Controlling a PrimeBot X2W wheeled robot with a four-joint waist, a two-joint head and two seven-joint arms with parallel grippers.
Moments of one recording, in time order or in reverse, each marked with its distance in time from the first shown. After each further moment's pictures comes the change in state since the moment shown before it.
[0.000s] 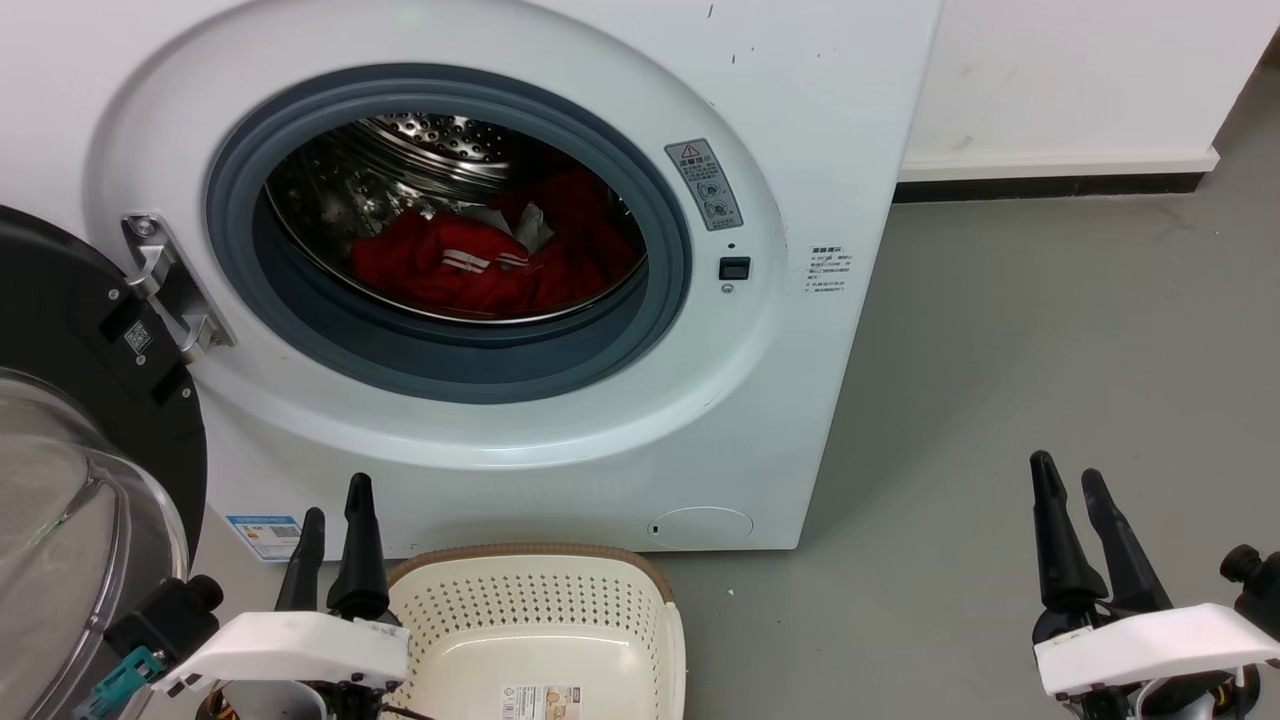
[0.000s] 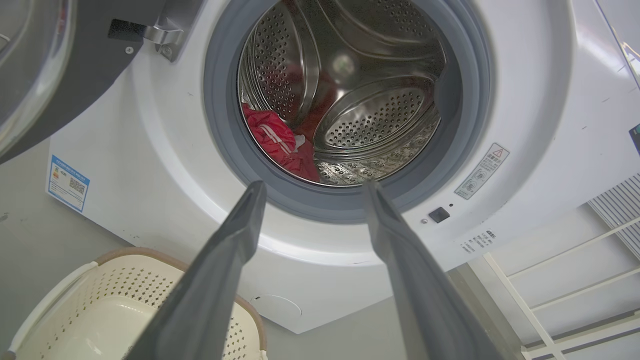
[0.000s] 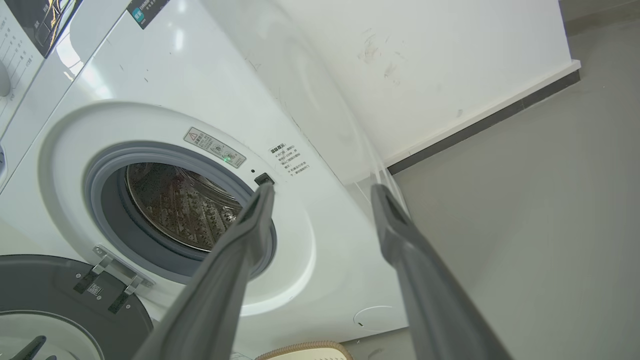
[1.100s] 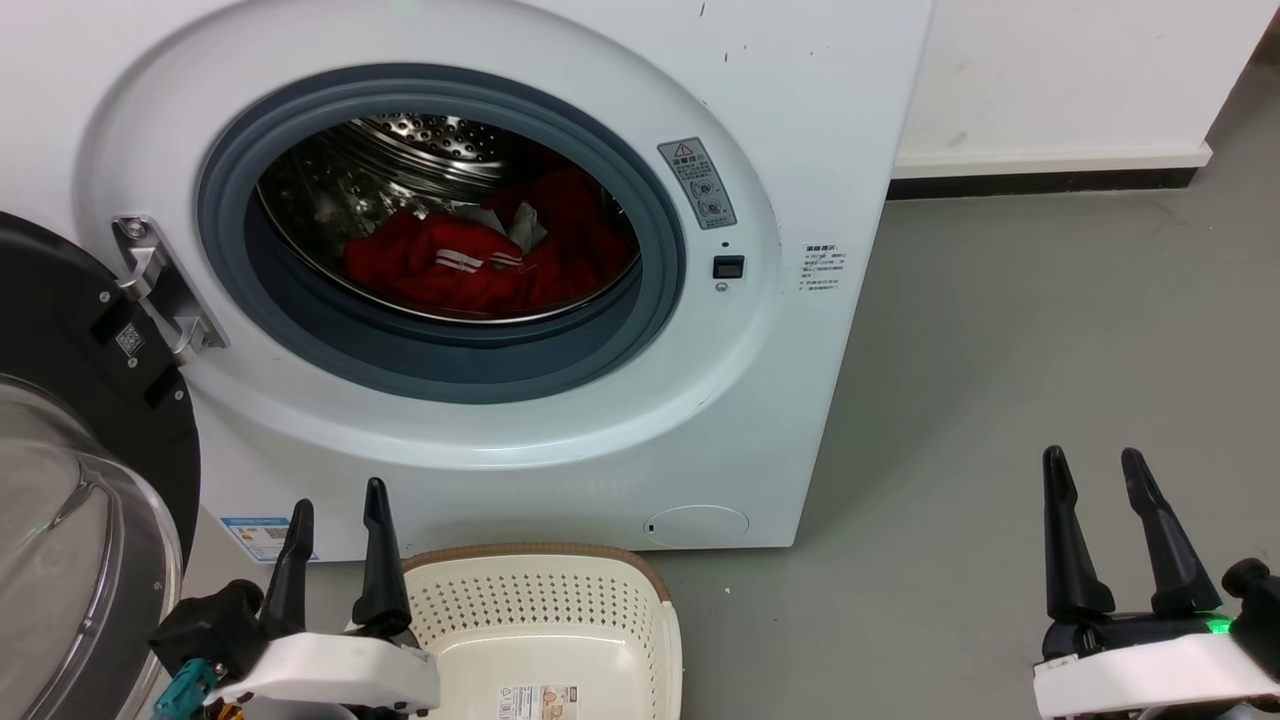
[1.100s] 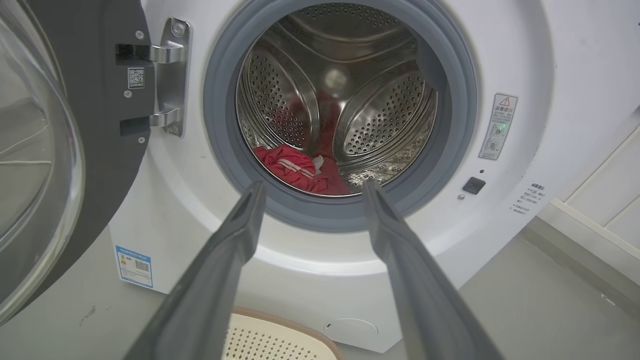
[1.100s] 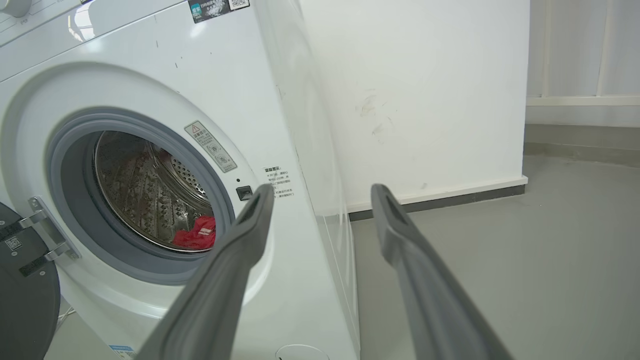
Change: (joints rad) left arm 0.042 0.001 -0.038 -0.048 0.363 0.027 -0.088; right arm 0.053 0.000 -0.001 -0.125 -0.356 0.000 -0.089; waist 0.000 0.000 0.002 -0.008
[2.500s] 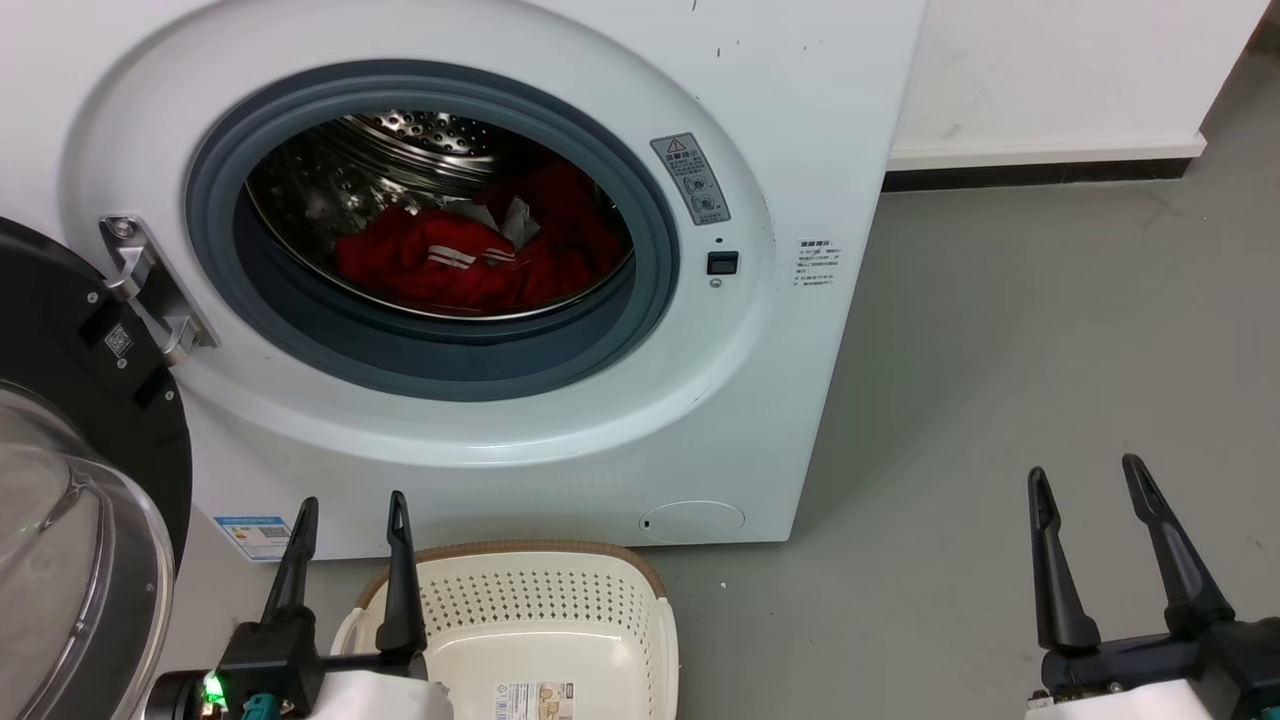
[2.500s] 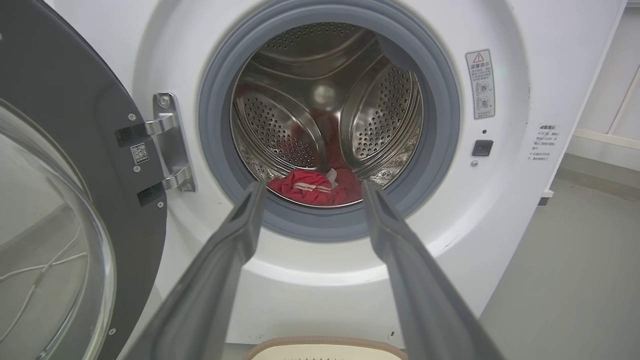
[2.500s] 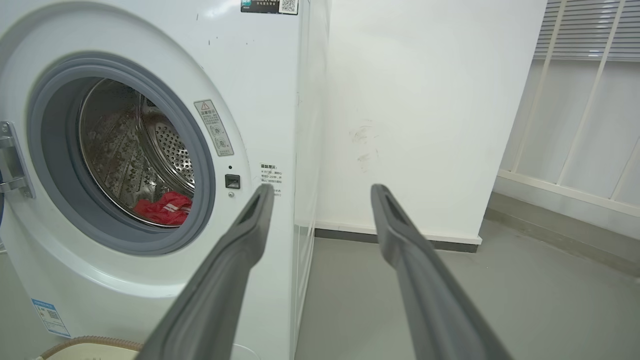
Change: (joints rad) left arm 0.043 0.001 -0.014 -0.029 0.333 0.010 -0.088; right arm 0.059 -0.001 0.009 -0.076 -0.303 0.000 -0.089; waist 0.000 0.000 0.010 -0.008
